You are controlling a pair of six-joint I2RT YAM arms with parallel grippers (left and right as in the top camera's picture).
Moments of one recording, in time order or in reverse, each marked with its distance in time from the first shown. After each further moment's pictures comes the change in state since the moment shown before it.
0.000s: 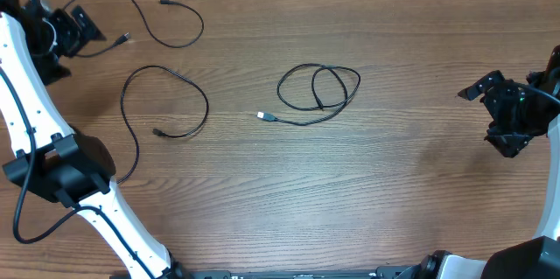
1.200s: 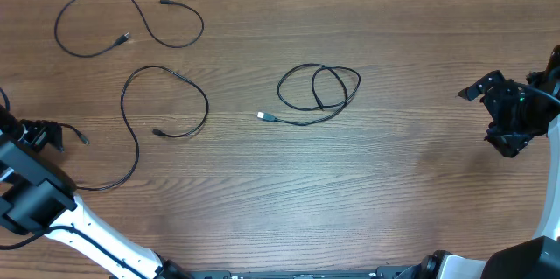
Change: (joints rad) left arm 0.328 0.000 -0.589 0.130 -0.393 -0.219; right arm 0.000 0.000 0.000 0.000 0.000 0.000
